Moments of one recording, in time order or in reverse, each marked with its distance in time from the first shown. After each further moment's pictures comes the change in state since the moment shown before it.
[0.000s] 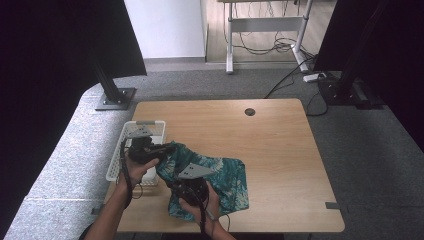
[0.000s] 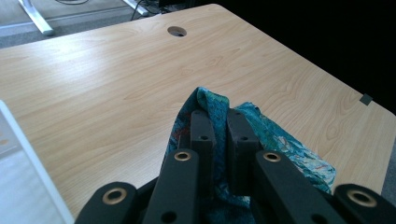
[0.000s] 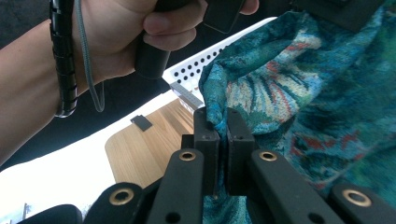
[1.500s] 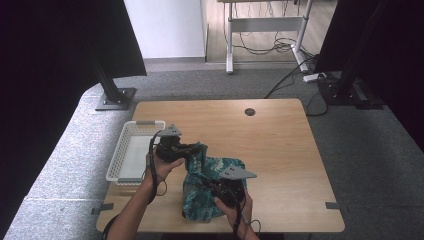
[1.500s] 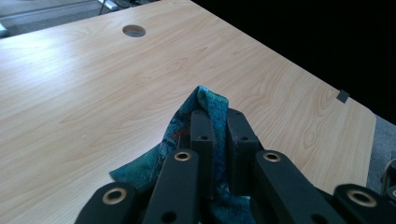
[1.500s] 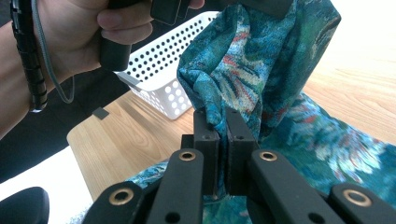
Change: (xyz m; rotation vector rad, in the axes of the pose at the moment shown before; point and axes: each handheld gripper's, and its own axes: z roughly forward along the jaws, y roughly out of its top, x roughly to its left) left arm -0.039 0.018 0.063 0.038 -0.093 0.045; right arm -0.053 -0.033 -0.071 -0.033 -0.120 0.095
